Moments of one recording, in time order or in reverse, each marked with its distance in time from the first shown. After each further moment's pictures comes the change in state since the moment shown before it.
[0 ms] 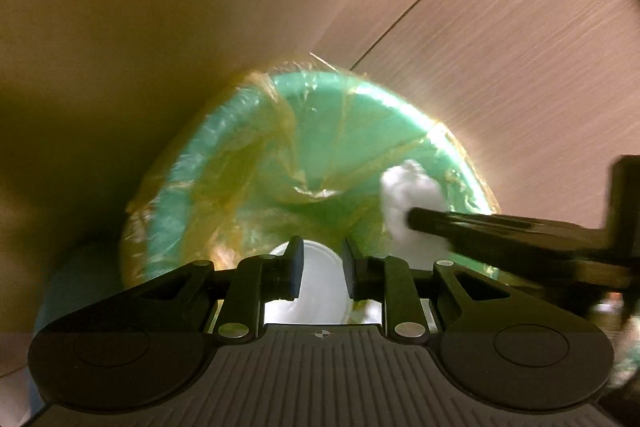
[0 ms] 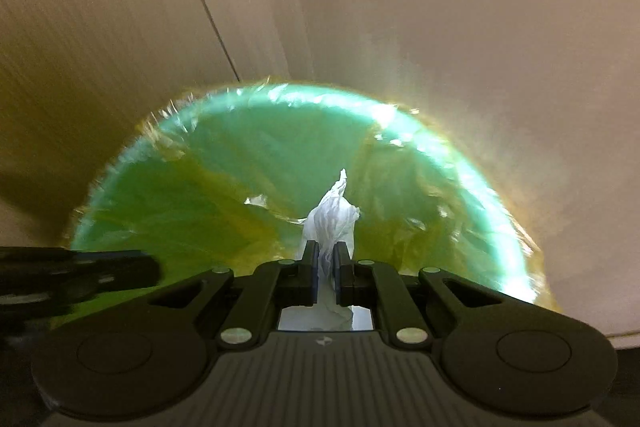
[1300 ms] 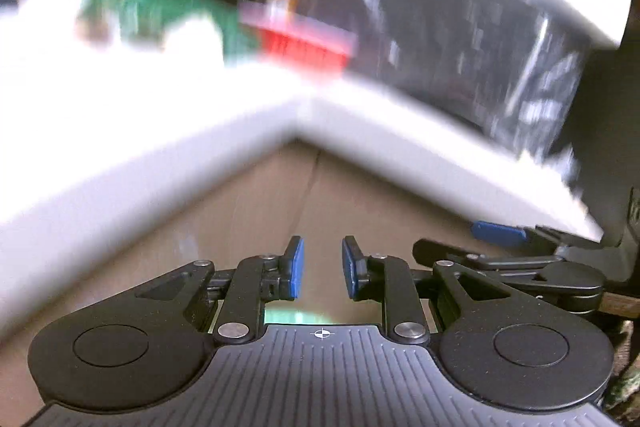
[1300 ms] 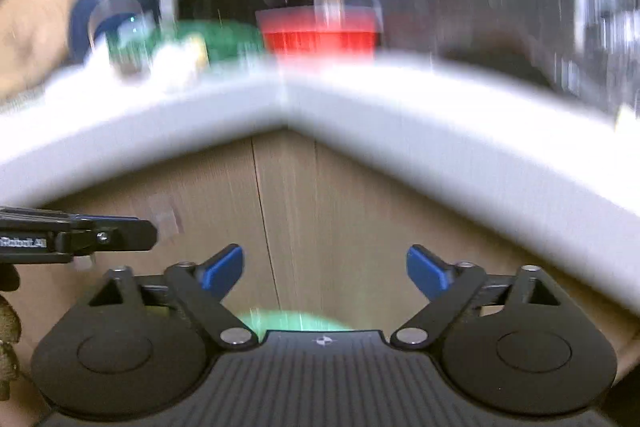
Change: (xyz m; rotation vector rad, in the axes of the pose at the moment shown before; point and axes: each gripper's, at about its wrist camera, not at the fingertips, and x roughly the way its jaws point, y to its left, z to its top) left arm -0.239 -0.153 0.040 0.299 -0.539 0.000; right arm -0.287 0.028 0.044 -0.122 -0.593 -0.006
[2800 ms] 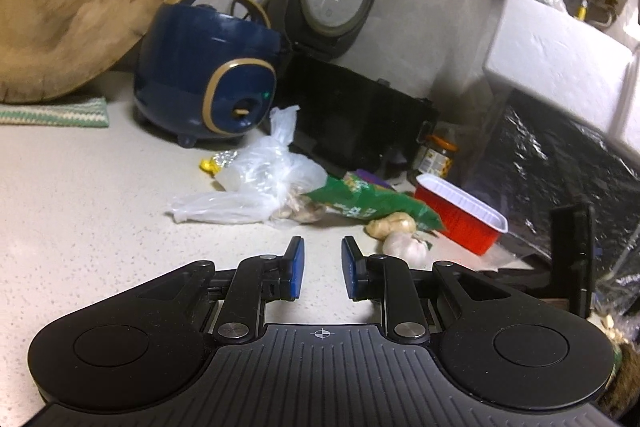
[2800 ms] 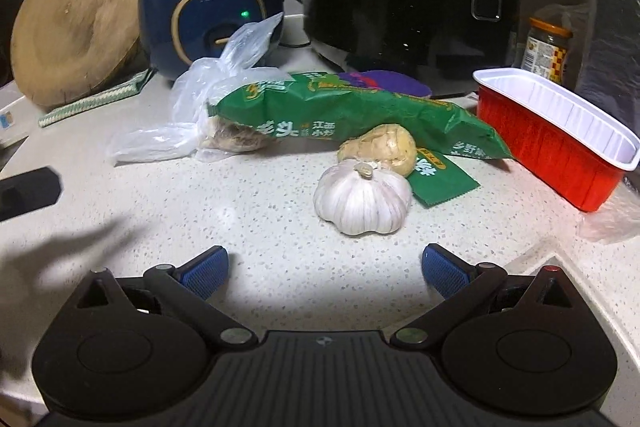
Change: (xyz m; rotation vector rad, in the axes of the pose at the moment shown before) left arm -0.089 0.102 0.083 -0.165 -0.203 0.311; right arm 0.136 0.148 0.136 -0.150 0.200 0.267
